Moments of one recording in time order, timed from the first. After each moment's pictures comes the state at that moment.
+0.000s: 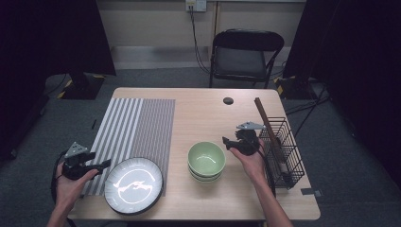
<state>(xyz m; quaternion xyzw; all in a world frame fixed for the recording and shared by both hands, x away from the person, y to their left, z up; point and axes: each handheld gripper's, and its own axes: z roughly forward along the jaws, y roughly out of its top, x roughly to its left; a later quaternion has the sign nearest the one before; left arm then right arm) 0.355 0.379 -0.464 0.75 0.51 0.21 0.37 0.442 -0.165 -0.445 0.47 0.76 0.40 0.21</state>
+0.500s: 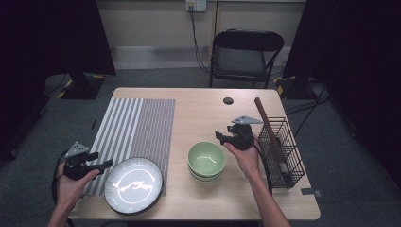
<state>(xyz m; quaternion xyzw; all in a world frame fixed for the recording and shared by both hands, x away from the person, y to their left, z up) 0.353 0.373 -0.458 0.75 0.50 0.20 0.39 0.445 -0.145 -0.424 0.44 0.75 0.45 0.19</state>
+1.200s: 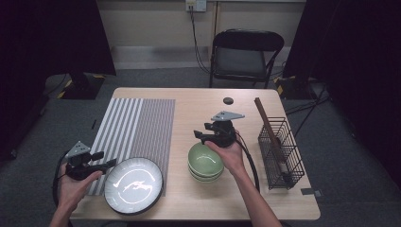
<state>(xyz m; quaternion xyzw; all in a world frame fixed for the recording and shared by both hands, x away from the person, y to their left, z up) 0.349 0.362 -0.449 0.75 0.48 0.18 0.41 0.437 -0.087 -0.392 0.36 0.78 0.49 0.14</state>
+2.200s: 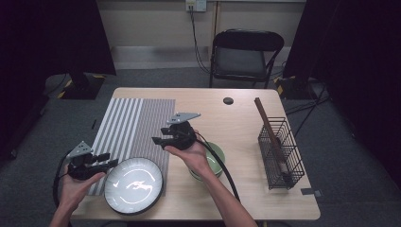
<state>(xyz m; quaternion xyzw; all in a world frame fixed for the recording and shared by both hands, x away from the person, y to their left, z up) 0.348 0.357 -0.447 0.77 0.45 0.16 0.42 0.425 0.024 -0.383 0.26 0.81 0.52 0.07</state>
